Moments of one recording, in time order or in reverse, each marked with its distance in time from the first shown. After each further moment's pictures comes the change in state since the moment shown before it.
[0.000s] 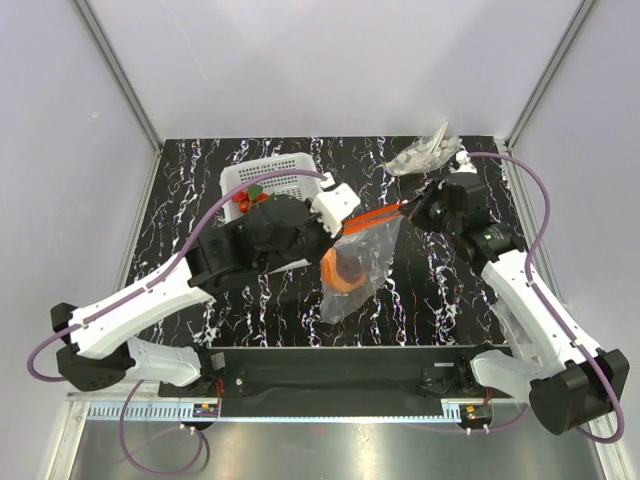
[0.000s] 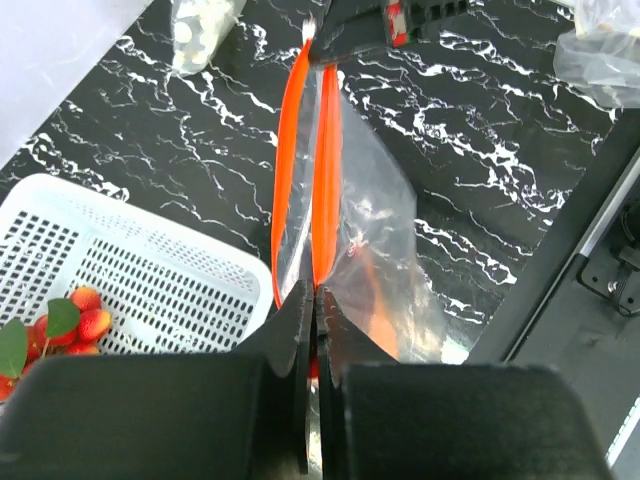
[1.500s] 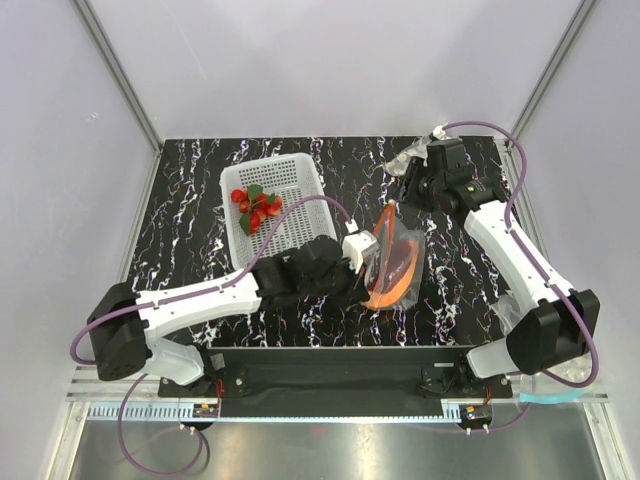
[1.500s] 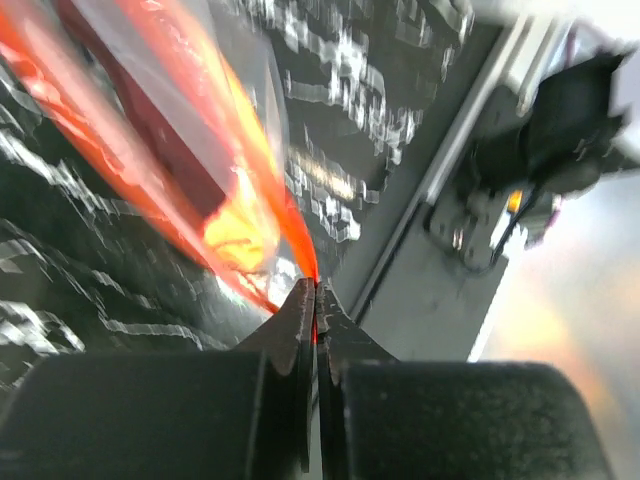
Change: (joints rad) left arm 0.024 0.098 -0.500 0.491 0.380 -0.396; right arm -0.012 0.322 0.314 -0.219 -0.004 -0.164
